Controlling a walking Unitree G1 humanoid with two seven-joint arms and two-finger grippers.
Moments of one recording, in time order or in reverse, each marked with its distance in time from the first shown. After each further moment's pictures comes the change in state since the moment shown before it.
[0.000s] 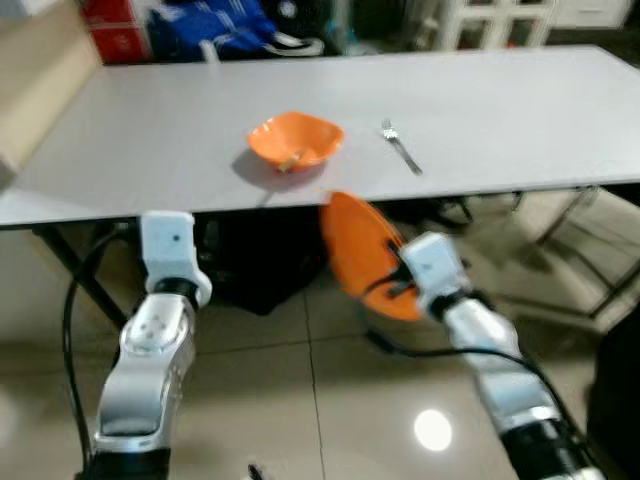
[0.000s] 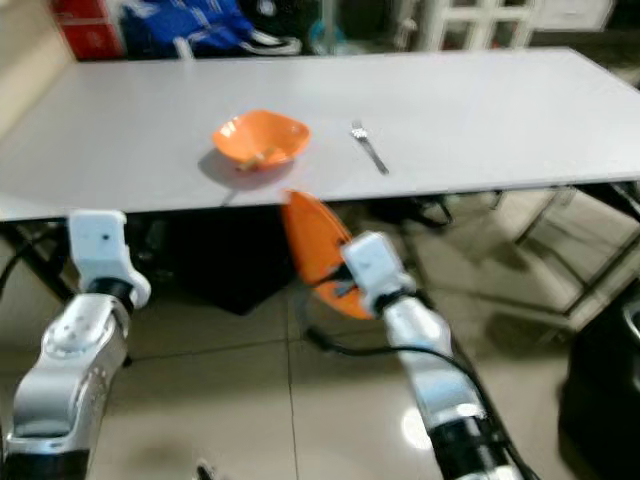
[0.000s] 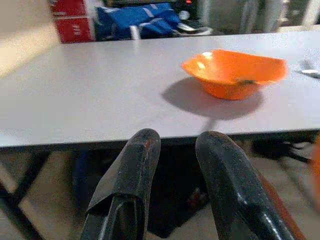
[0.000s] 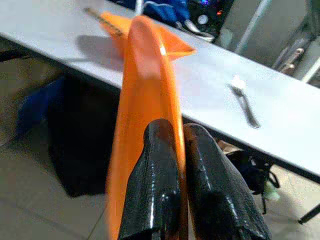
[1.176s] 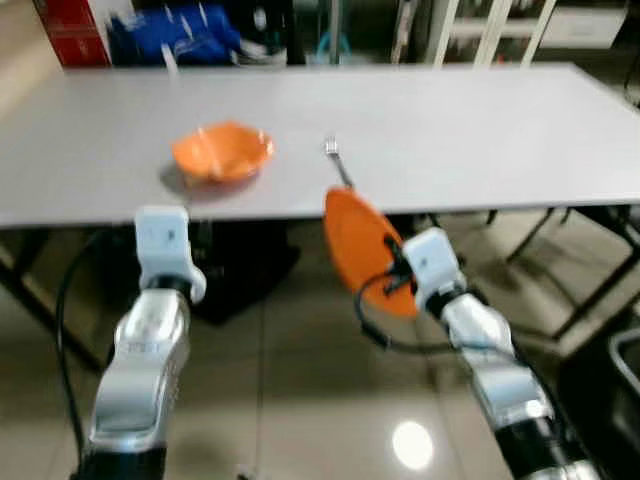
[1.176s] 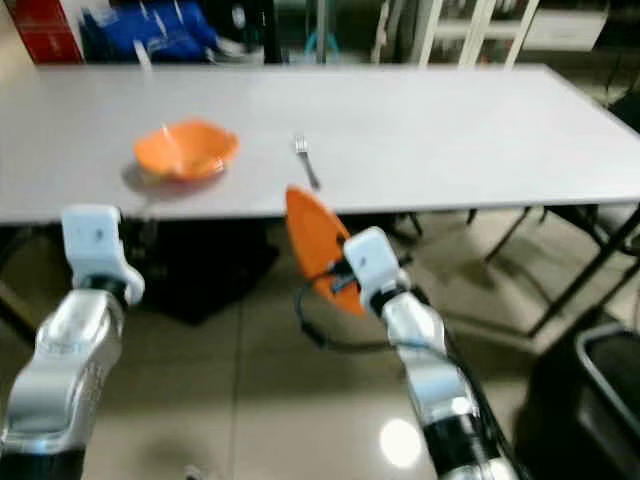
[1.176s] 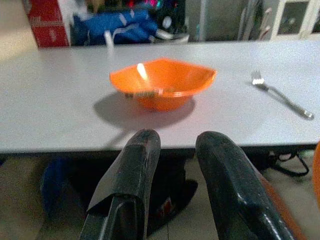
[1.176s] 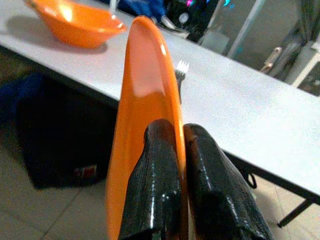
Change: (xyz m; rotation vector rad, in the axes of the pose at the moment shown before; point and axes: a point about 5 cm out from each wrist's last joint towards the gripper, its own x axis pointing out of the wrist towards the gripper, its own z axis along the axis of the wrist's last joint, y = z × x) left arm -0.001 0.005 0.000 0.011 -0.003 0.028; right arm 0.006 0.010 0.003 0.010 -0.014 0.034
